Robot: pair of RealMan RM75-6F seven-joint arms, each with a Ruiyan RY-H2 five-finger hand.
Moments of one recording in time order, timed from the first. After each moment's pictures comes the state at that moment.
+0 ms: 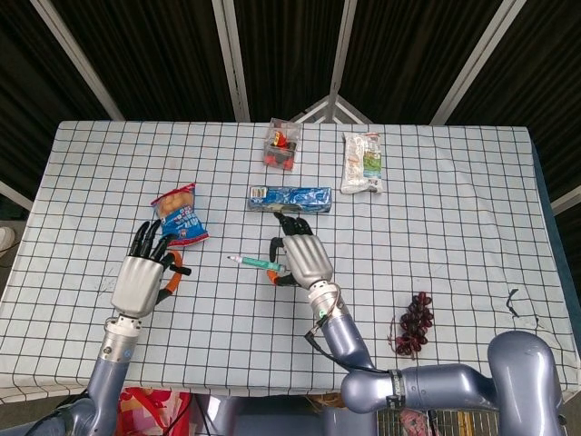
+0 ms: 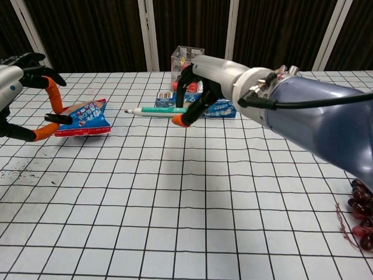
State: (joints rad) left arm -0.38 -1.69 -0.12 -1.34 1.55 1.49 0.35; right arm 0.95 -1.75 0.37 -1.71 -0.61 1.20 -0.55
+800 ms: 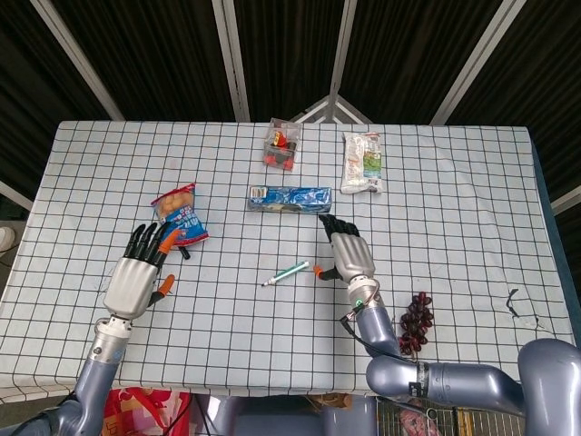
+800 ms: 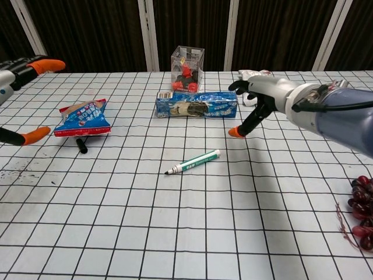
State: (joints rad) left arm -0.37 -1.60 -0.09 -1.39 1.57 1.48 0.30; right arm 0.86 -1.64 0.35 -1.71 -0.49 1.19 -0.53
